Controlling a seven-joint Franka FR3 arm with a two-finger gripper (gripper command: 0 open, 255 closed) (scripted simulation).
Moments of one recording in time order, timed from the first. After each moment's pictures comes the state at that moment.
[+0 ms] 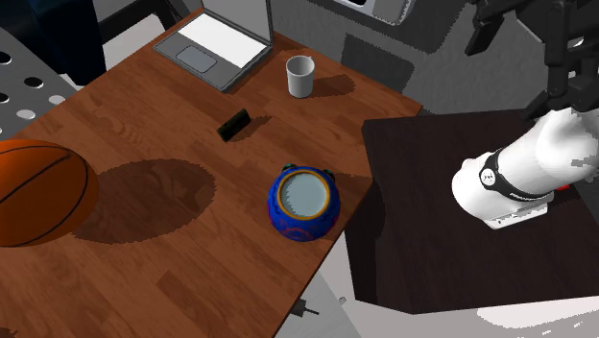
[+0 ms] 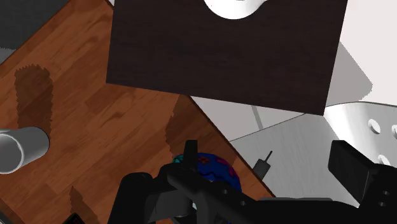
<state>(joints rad) -0.01 -0.79 0.01 -2.40 0.01 1.42 -0.16</state>
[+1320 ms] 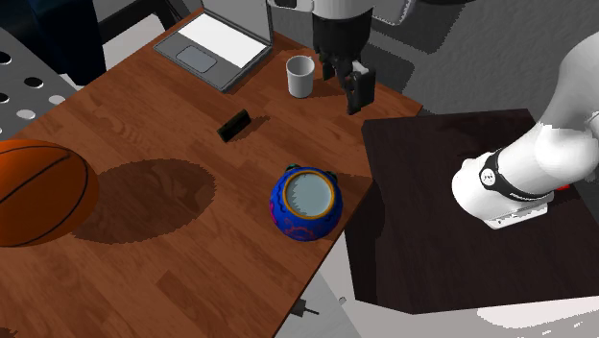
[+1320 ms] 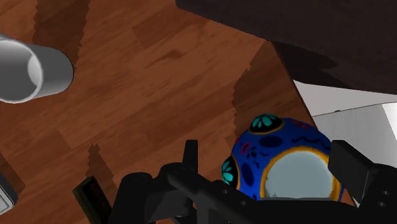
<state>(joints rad) -0.04 -0.32 -0.25 -2.44 -0.12 1.98 -0.55</state>
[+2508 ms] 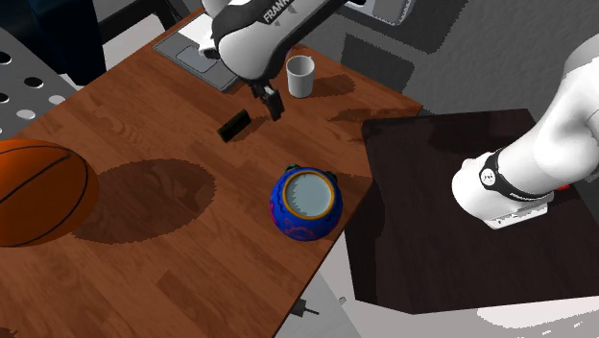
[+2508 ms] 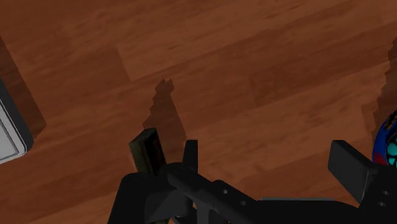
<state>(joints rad) -0.12 0.39 -0.30 -2.01 0.12 2.29 -1.01</state>
